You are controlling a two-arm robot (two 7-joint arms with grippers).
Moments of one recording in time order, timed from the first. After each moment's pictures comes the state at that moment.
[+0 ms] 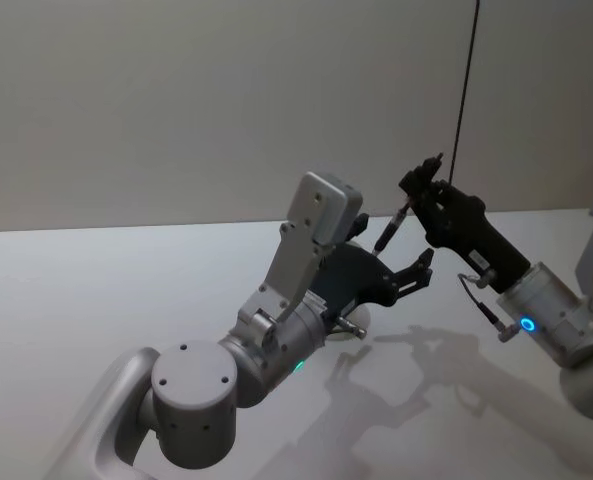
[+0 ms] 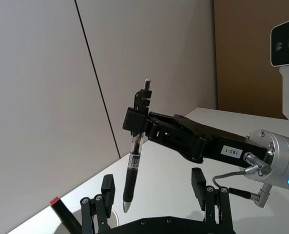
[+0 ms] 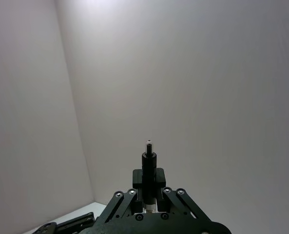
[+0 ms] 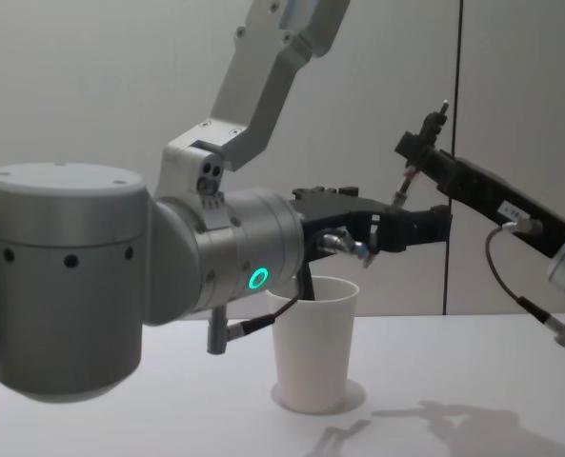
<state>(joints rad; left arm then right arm) -0.35 0.10 0.41 -1.51 -0.09 0.18 -0.29 0.60 0.15 -0.30 -0.84 0.80 -0.37 0.90</state>
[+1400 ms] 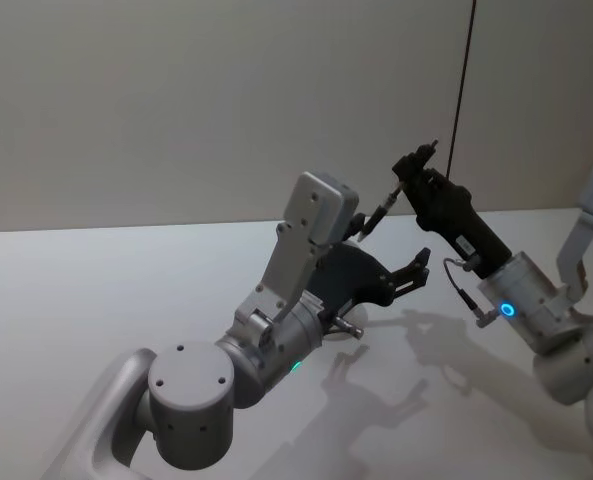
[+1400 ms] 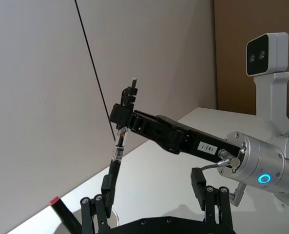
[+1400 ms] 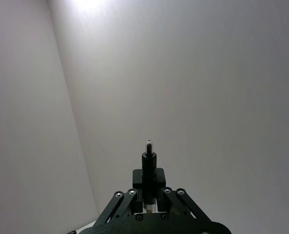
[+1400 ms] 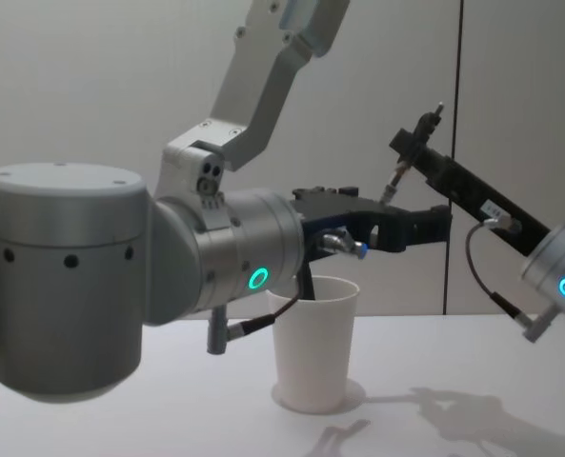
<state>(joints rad) -0.35 0.10 0.41 -1.51 -0.09 0.18 -0.29 0.76 0.07 -0.30 -0.54 0.91 -0.44 1.05</state>
